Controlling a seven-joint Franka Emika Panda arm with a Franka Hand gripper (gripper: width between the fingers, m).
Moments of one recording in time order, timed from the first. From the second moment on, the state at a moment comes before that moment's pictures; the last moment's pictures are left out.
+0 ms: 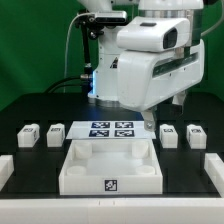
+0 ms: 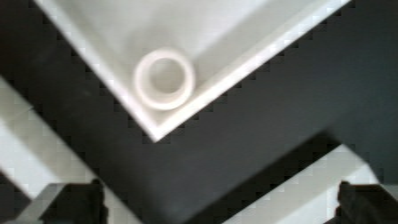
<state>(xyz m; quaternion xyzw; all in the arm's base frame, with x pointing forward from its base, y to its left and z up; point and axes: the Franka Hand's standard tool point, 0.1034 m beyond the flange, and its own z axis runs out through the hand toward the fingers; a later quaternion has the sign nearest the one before) 0.529 0.060 0.101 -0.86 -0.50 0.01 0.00</state>
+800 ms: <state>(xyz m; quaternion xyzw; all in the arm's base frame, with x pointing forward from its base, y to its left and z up) 0.435 -0.011 0.024 -0.70 -0.72 0.01 0.02</state>
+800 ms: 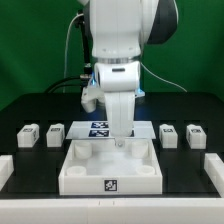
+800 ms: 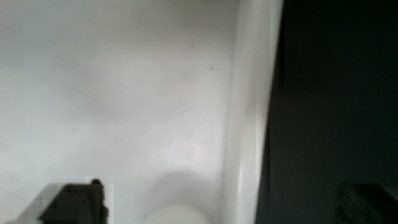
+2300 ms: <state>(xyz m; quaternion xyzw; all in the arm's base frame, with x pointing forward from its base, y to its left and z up) 0.434 -0.017 0.008 -0.70 -0.71 0.01 0.03</state>
